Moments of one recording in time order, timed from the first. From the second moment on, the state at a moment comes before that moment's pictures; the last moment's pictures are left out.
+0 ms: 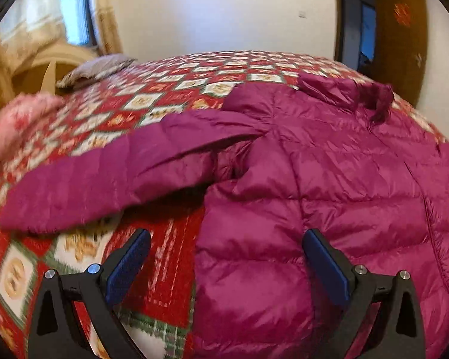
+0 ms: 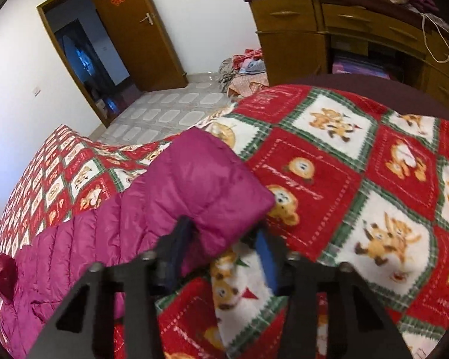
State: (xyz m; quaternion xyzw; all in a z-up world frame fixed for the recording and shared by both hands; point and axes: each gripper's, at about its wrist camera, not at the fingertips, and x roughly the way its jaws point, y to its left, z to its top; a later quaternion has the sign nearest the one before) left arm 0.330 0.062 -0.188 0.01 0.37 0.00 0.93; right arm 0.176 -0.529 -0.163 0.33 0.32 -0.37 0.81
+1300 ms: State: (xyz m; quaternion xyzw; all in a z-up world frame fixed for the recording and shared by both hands) left arm 0.324 0.074 -0.199 -0.04 0.37 -0.02 0.93; right arm 0.353 -0.100 -0.130 0.09 0.39 0.10 0.91
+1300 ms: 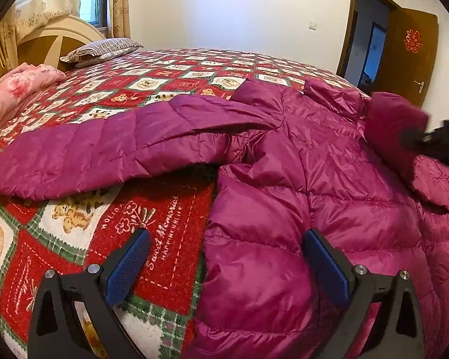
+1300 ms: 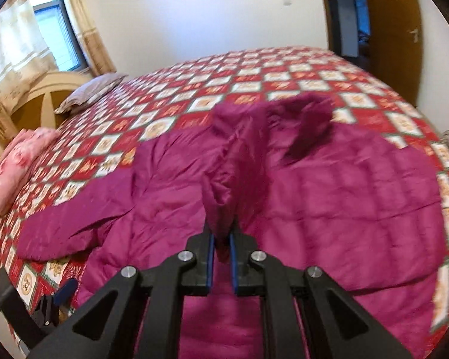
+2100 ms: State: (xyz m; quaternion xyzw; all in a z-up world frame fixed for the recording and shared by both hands) left arm 0.331 0.066 -0.176 -0.01 0.41 -0.03 0.91; right arm 0.308 -0.210 -0.091 0.12 0.35 0.06 0.92
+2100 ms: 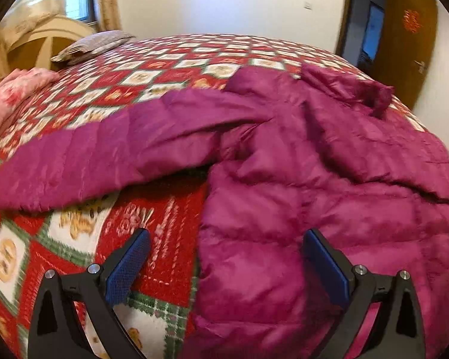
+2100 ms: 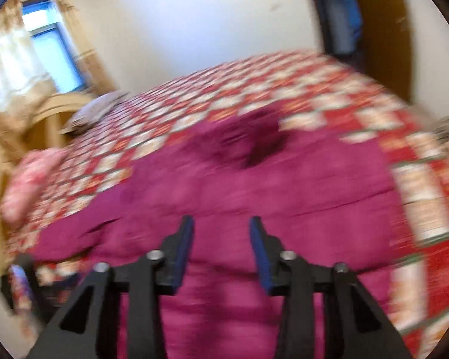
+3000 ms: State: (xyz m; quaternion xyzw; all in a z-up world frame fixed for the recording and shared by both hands) left arm 0.416 -0.017 -0.176 0.06 0.39 0.07 0.91; right arm 0.347 -0.264 -0.178 0.06 0.39 -0.09 0.91
